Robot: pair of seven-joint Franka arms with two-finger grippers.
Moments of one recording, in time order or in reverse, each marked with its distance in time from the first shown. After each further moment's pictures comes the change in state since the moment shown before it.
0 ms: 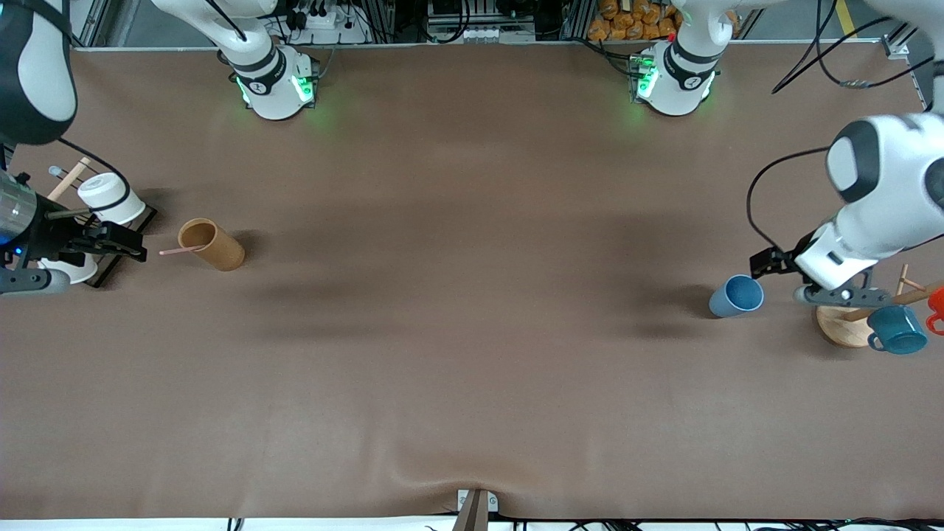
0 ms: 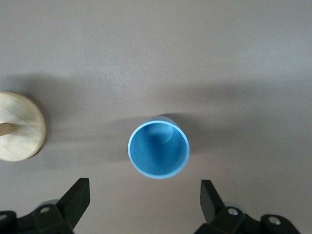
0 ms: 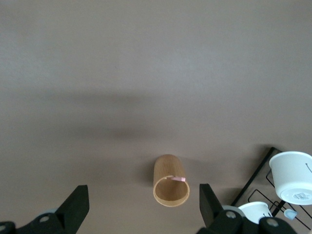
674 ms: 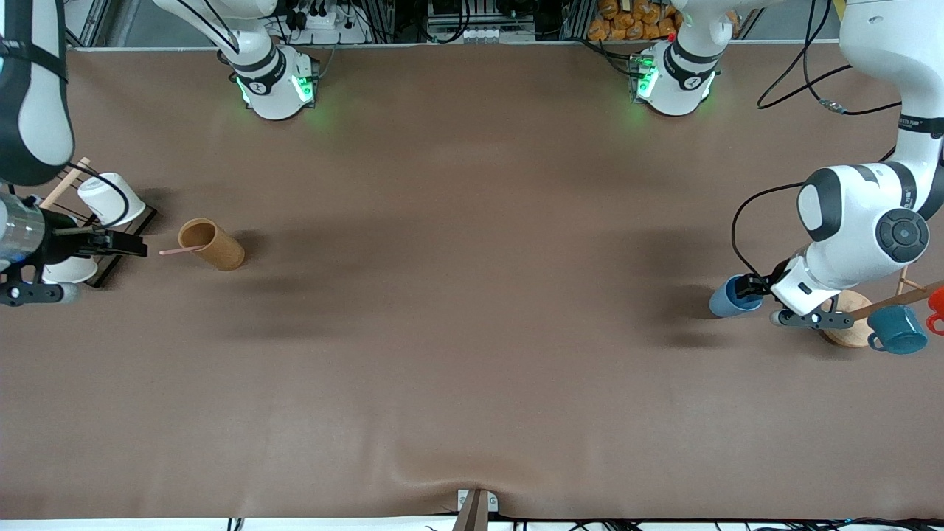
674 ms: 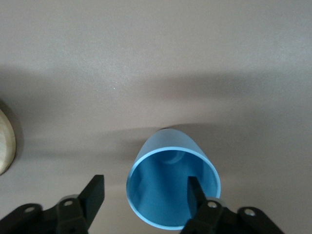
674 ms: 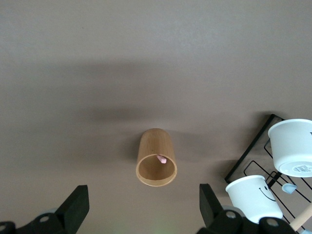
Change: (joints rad) left arm 0.021 0.134 -0.001 -0.001 0.000 0.107 0.001; right arm -0.046 0.059 -0.007 -0.038 -0.030 -0.056 0.000
